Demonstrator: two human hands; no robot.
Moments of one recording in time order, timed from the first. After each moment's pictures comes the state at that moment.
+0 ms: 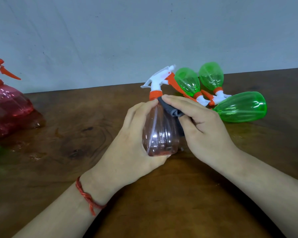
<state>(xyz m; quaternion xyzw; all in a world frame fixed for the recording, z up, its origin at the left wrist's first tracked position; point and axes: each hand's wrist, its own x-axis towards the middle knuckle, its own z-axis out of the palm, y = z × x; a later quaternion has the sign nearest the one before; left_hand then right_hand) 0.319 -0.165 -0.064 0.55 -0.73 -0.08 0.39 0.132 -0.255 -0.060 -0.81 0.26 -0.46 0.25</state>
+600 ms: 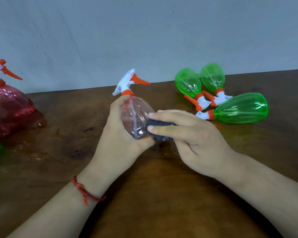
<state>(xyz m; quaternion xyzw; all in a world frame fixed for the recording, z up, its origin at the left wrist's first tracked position) 0.335 -0.171 -0.065 0.59 -0.60 -0.14 0.52 0.132 -0.246 -0.064 -0.91 0.15 -0.38 0.11</state>
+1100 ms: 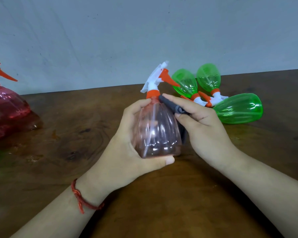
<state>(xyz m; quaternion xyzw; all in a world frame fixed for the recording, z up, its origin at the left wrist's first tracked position) 0.319 -0.161 -0.060 0.49 -0.66 -0.28 0.50 0.132 -0.252 -0.050 -0.71 0.28 -0.46 0.45</state>
